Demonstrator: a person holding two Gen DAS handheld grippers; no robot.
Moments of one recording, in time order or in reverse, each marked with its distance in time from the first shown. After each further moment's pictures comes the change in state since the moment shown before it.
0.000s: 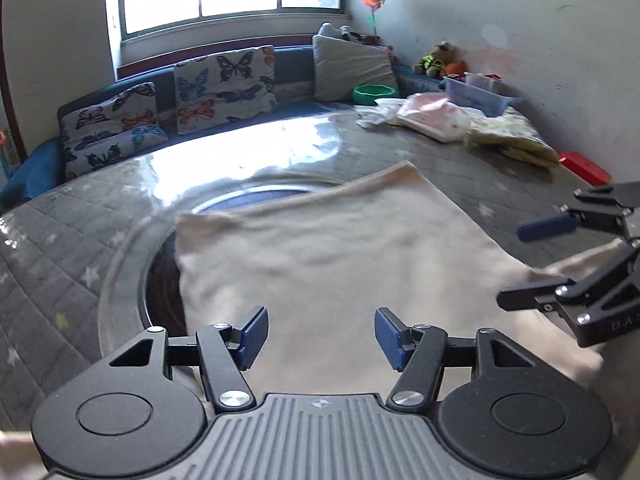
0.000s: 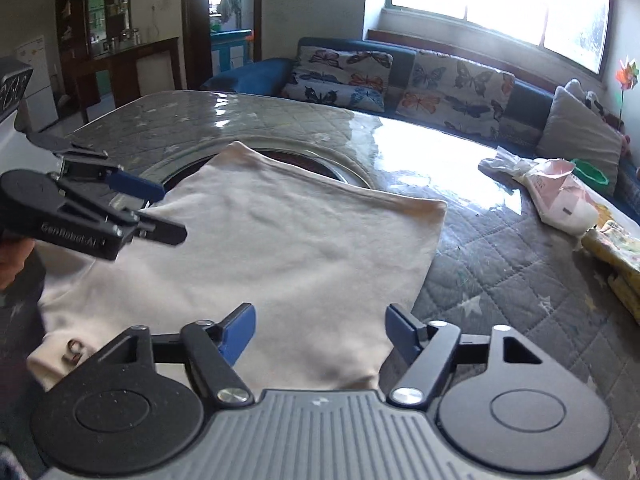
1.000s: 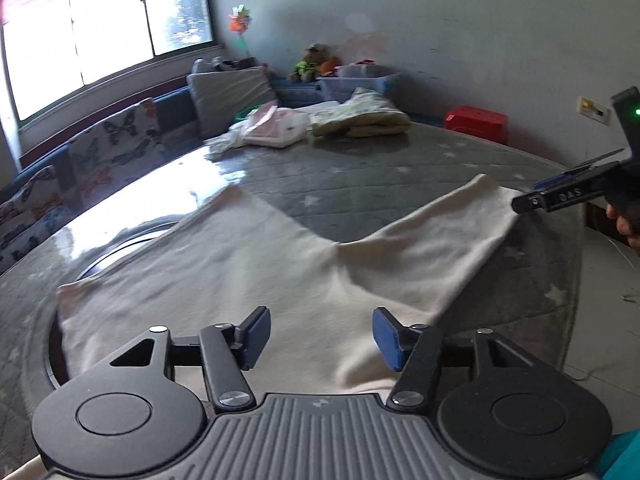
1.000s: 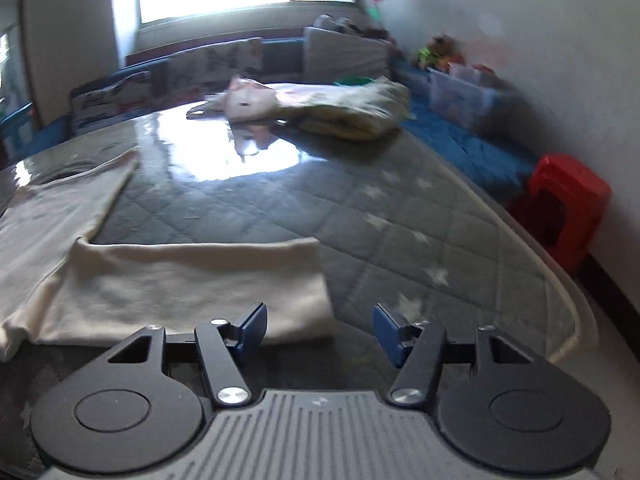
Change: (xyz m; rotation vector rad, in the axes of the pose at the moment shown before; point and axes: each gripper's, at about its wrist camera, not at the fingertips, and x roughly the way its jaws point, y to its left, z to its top) left arm -0.020 -0.120 -0.018 0.321 -0.068 -0.208; right arm -0.126 -0.110 -0.155 0.560 0.008 -0.491
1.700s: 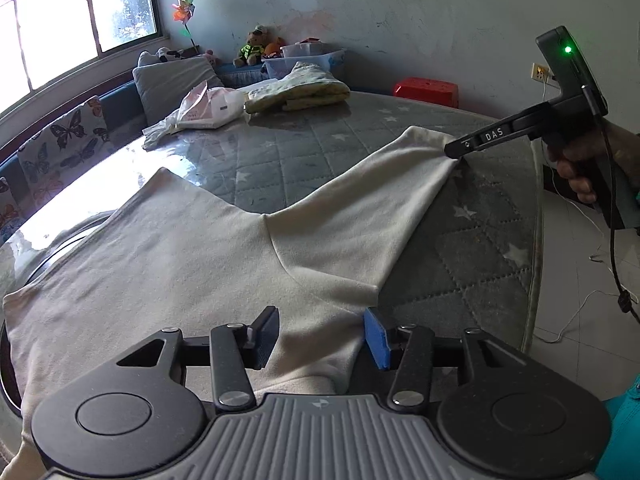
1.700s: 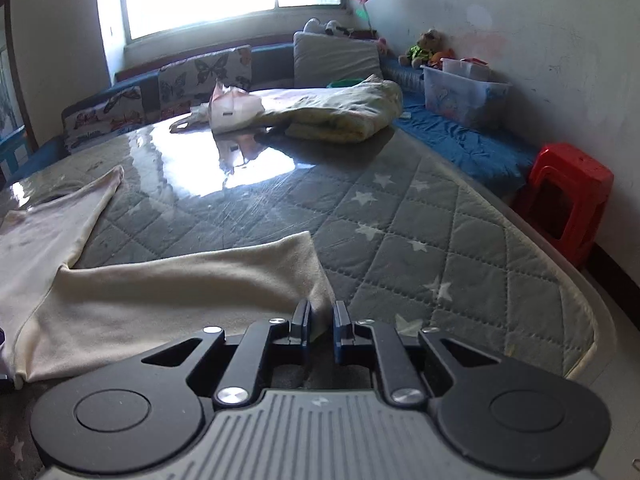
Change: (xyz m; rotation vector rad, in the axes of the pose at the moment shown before) left arm 0.017 -0.022 -0.012 0.077 0.053 -0.114; right arm 0.023 -0.009 0.007 0.051 -0.033 0.014
